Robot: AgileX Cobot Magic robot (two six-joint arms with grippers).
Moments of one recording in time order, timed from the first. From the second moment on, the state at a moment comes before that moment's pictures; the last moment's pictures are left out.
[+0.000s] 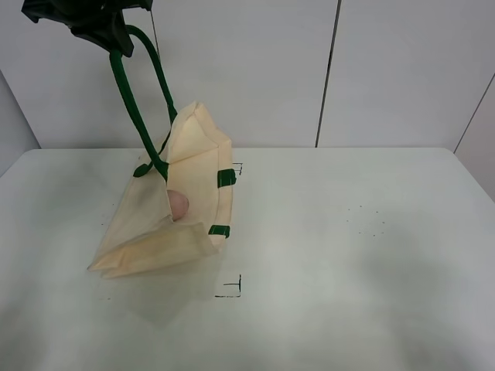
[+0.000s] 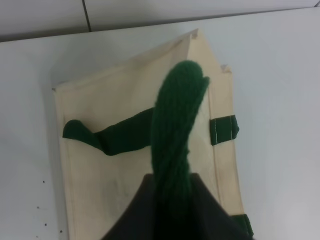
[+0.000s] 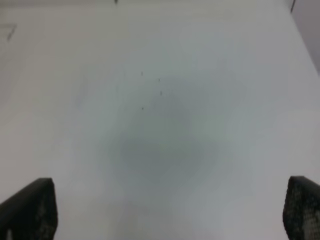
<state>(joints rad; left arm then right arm) -0.27 1.83 -2.10 0.00 1.17 -0.15 0.00 0.00 -0.50 0.01 1.03 0.01</state>
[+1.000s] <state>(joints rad) -0.27 2.14 -1.94 0.02 1.10 -0.14 0.00 0.00 -0.50 0.02 1.03 0.01</state>
